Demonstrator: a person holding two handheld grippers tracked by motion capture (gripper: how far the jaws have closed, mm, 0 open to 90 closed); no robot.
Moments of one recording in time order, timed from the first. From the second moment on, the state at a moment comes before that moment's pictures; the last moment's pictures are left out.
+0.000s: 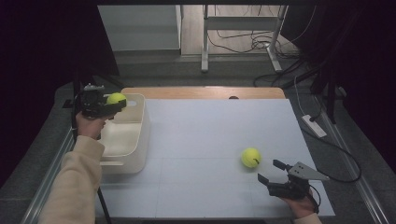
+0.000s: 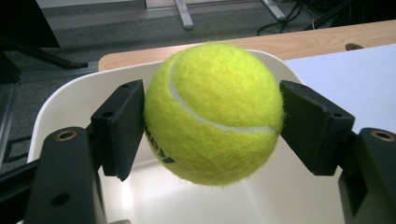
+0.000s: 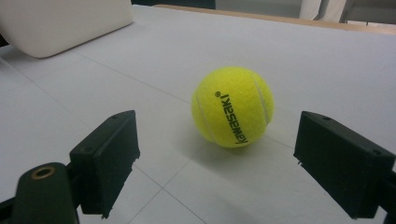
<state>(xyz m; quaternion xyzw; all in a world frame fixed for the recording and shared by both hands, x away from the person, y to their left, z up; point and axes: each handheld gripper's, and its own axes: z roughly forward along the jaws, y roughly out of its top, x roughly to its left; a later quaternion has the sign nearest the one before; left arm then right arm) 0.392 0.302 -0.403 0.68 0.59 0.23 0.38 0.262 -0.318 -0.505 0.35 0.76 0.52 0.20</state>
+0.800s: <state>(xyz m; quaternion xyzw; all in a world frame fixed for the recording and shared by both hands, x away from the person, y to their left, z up) 0.384 0.298 -0.393 0.66 0.58 0.26 0.40 0.262 -0.318 -0.505 0.35 0.76 0.52 0.20</state>
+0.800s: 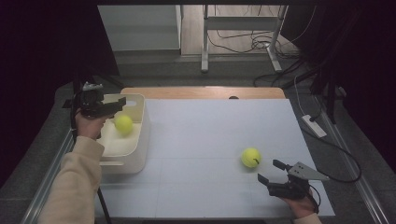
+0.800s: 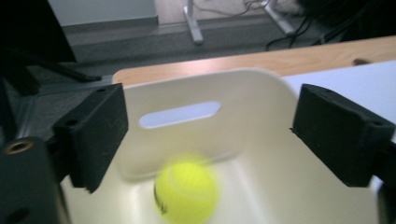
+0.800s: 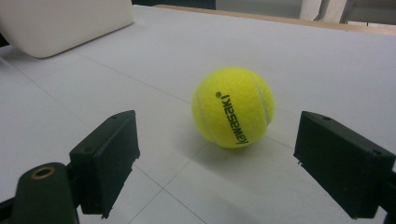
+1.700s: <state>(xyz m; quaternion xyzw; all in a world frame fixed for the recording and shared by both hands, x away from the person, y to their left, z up) 0.338 0.253 -0.370 0.71 0.46 0.21 0.49 0.267 -0.316 -0.505 0.35 0.75 0.52 0.19</state>
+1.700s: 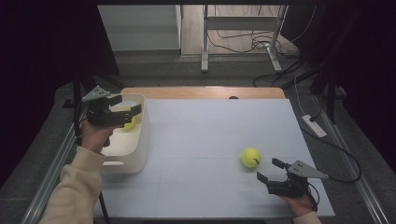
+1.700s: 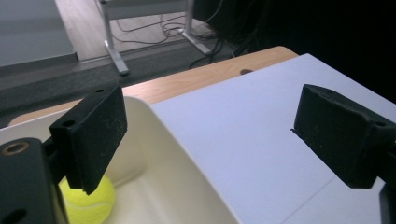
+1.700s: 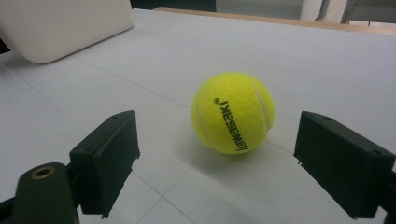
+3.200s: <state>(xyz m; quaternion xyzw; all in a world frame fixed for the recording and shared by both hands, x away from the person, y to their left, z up) 0.337 0.186 -0.377 0.75 0.38 0.15 0.53 0.261 -0.323 -0.505 0.35 0.75 0.52 0.20</state>
